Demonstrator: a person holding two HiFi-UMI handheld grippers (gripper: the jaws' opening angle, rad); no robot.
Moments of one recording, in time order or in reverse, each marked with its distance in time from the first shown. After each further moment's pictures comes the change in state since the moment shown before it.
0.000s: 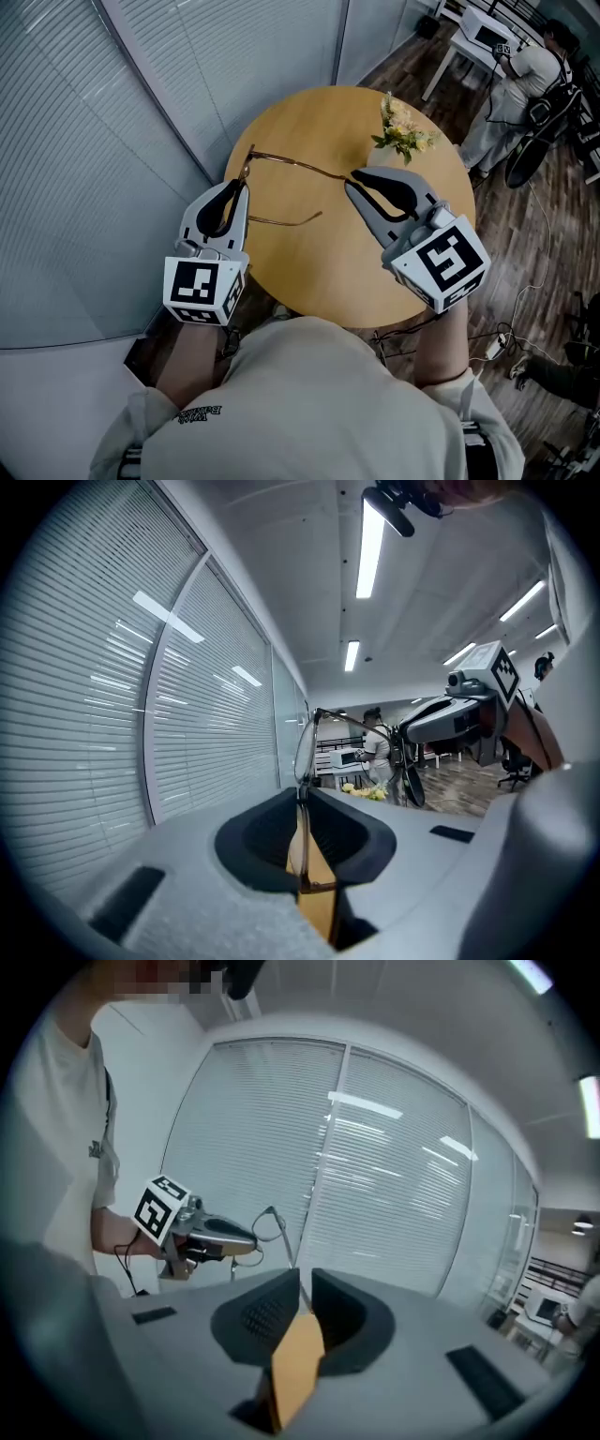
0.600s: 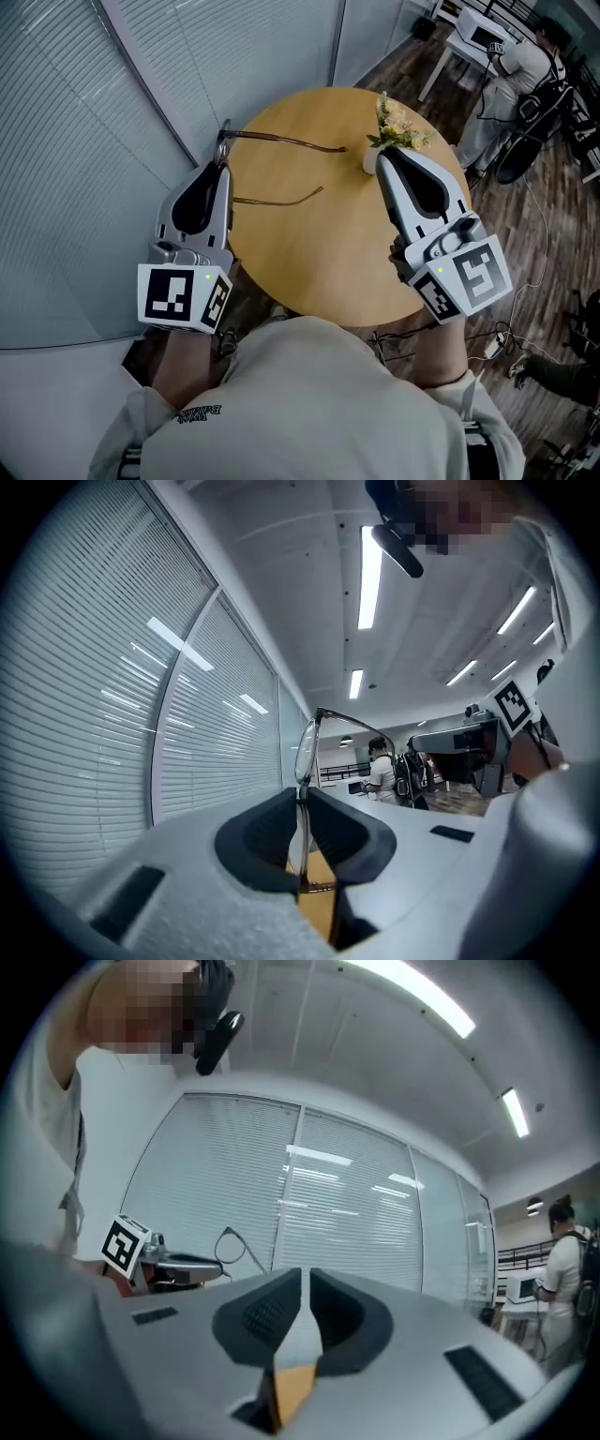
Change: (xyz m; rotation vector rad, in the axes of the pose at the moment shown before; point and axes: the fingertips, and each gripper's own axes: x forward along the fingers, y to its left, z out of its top) left arm -0.025 0.007 0.071 -0.008 -0.187 0.045; right arm -0.051 -0.034 0.051 0.161 -0.313 -0.231
